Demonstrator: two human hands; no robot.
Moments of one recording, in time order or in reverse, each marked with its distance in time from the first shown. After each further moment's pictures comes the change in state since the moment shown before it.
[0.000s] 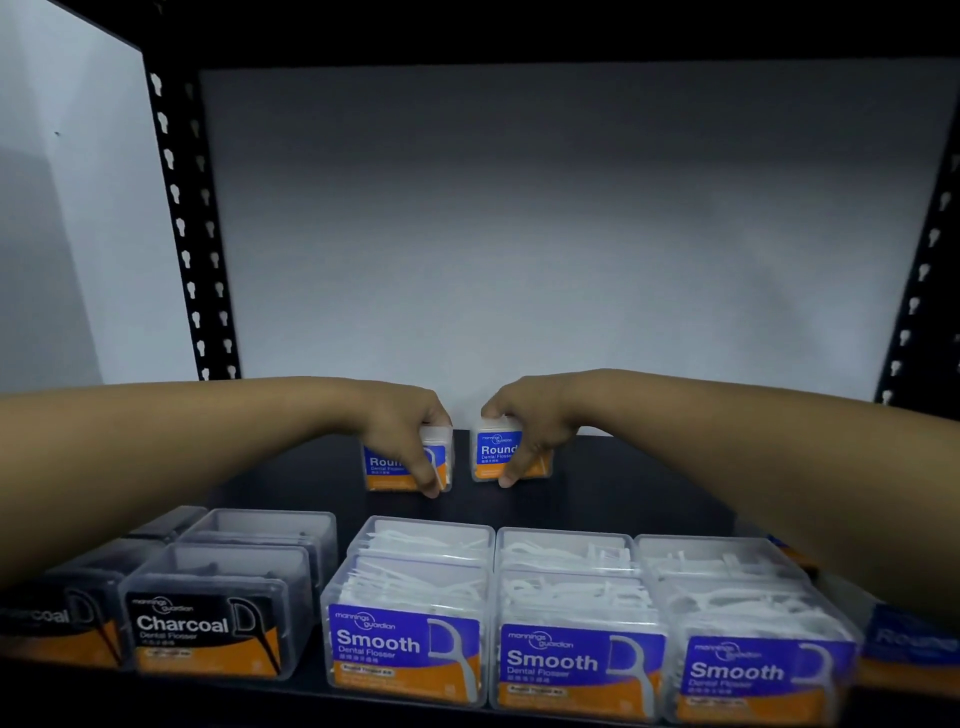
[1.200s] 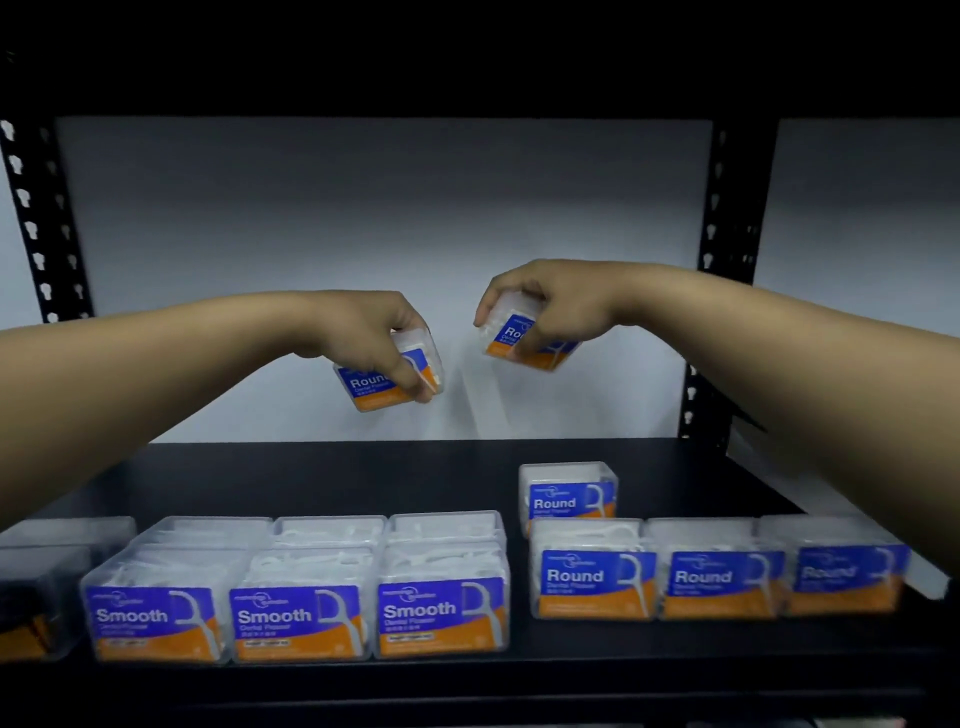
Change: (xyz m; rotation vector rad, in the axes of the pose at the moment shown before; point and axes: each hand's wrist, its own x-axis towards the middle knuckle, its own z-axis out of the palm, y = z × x) left_hand -0.014 0.172 -0.077 -0.137 0.245 0.077; right_hand -0.204 0.125 -0.089 0.189 0.366 -0.052
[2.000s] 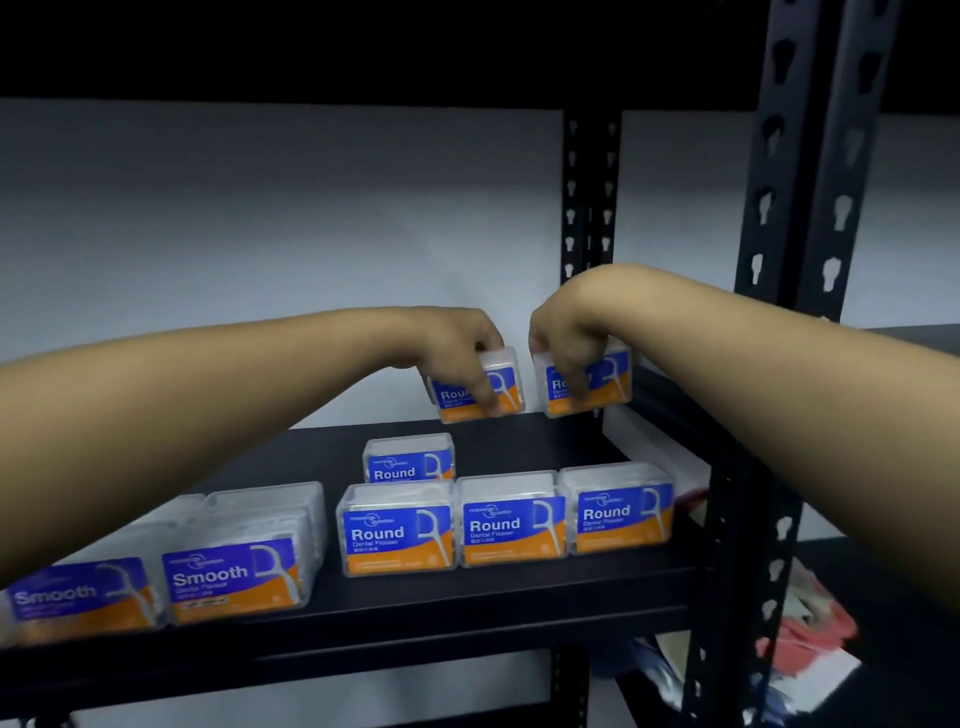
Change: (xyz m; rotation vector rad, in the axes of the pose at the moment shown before) left_hand 0.062 0.199 0.090 0.084 -0.078 0.166; right_hand -0.113 0.071 -0.014 -0.600 -0.421 0.493
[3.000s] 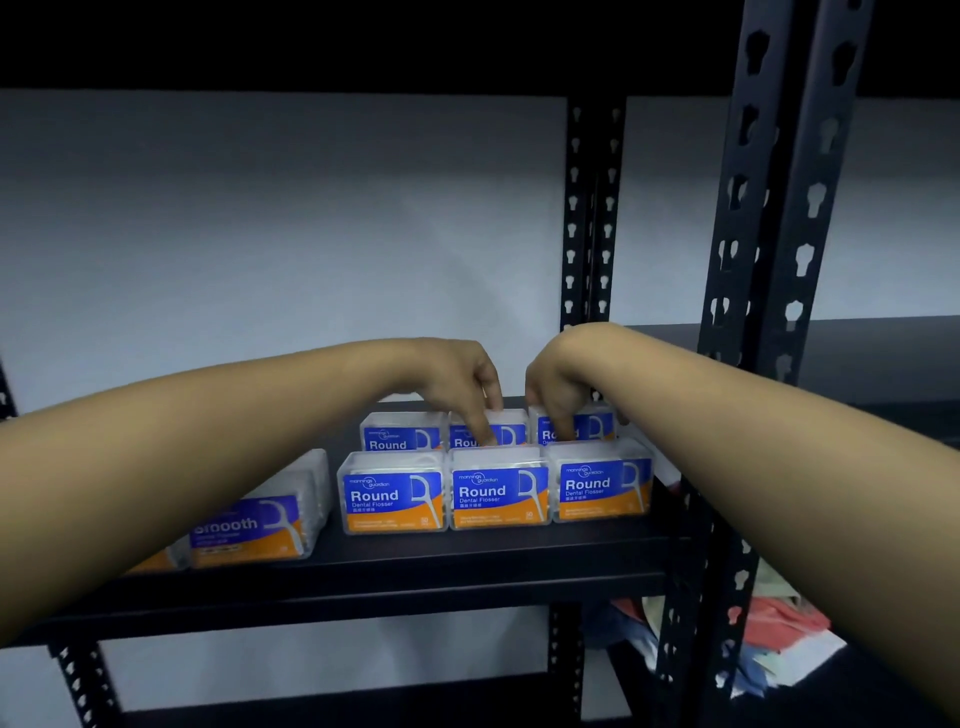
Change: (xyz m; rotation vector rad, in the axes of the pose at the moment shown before) left_hand -0.010 0.004 0.037 -0.073 -0.185 -0.075; right_hand 0.010 -0.018 0.049 0.017 -0.214 -0.127
